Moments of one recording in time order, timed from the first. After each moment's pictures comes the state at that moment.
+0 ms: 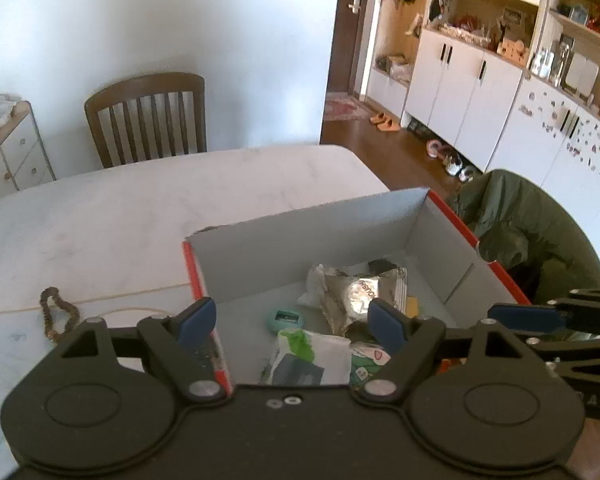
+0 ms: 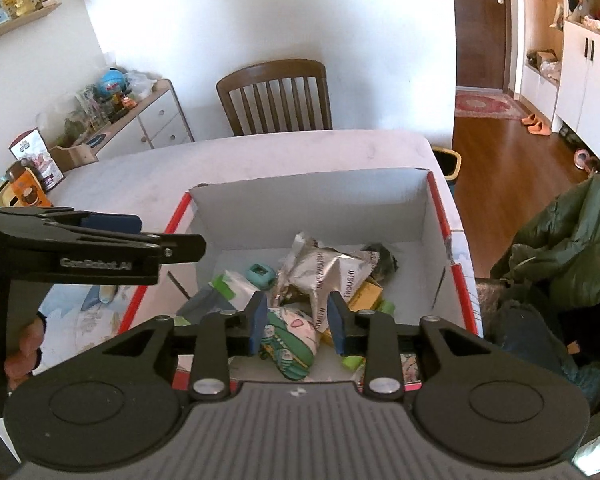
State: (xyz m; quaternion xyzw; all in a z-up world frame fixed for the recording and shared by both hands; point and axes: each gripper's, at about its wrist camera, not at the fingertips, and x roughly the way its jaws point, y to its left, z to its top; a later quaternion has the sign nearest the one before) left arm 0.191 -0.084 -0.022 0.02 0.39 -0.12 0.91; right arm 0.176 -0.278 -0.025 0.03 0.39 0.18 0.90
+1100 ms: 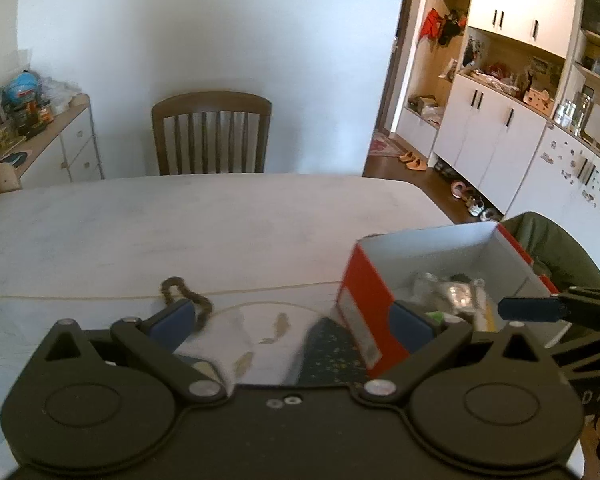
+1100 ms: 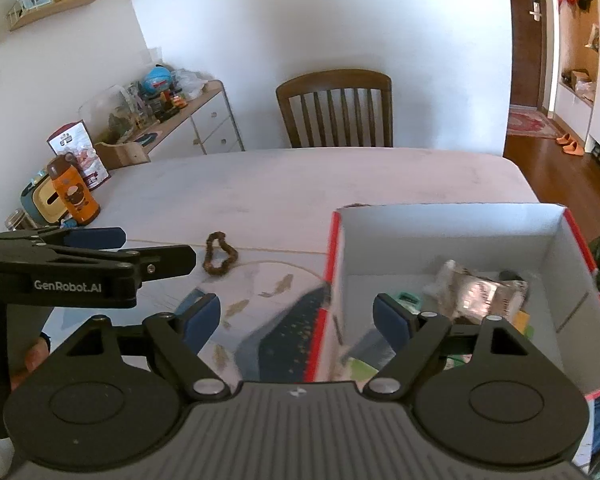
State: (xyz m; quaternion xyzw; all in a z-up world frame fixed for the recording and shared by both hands) left arm 0.163 0.077 -0.001 -0.02 0.35 -0.09 0.93; right arm 0.157 -0.119 -0.002 0.03 0.38 0.23 0.90
